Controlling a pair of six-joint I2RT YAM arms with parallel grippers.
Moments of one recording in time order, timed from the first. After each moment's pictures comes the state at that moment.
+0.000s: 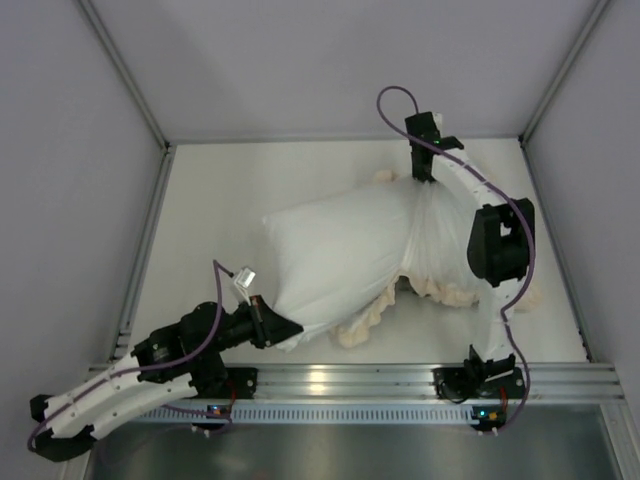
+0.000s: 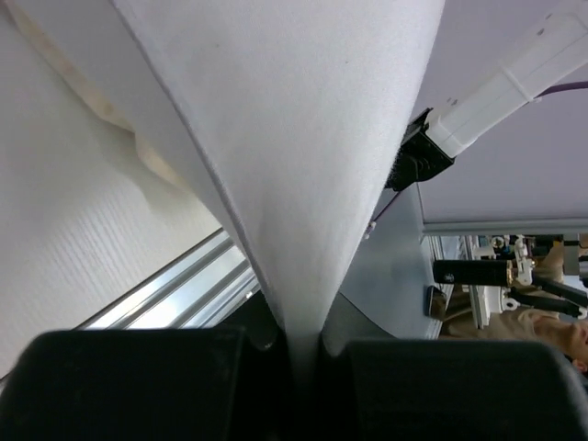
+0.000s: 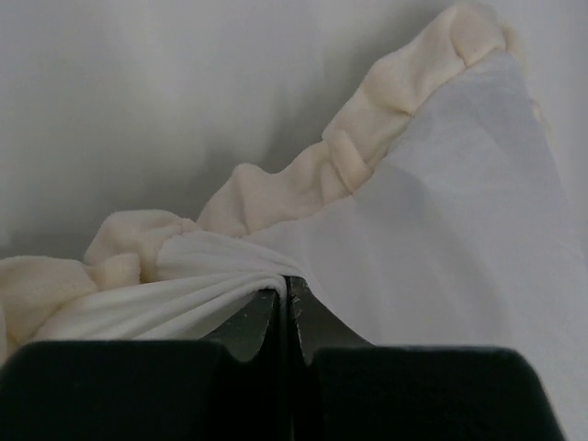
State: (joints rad) left arm -1.08 0.22 0.40 -0.47 0.01 -1.08; right arm 0.30 2.08 1.84 -0.64 0.48 0.16
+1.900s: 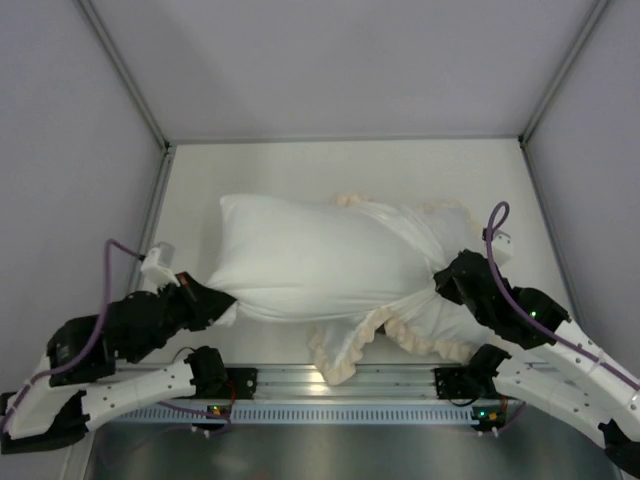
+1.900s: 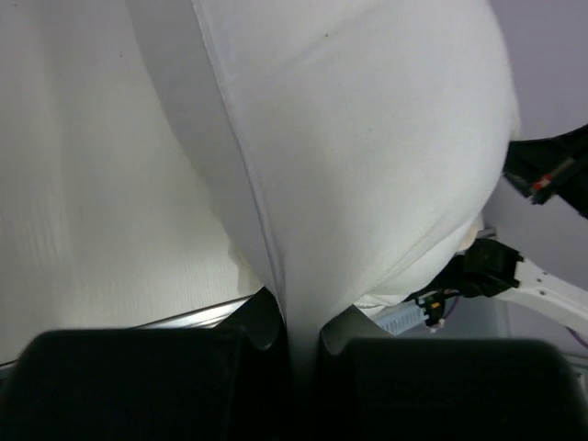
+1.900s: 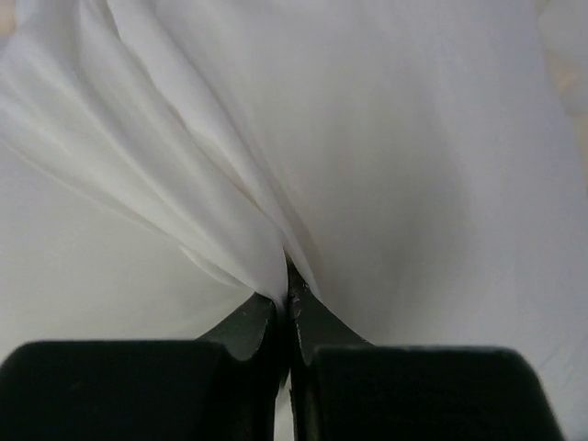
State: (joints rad) left arm -1.12 0.42 1.02 -1.12 -0.50 -1.03; right arm 0.78 0.63 0.77 -0.91 0.58 1.01
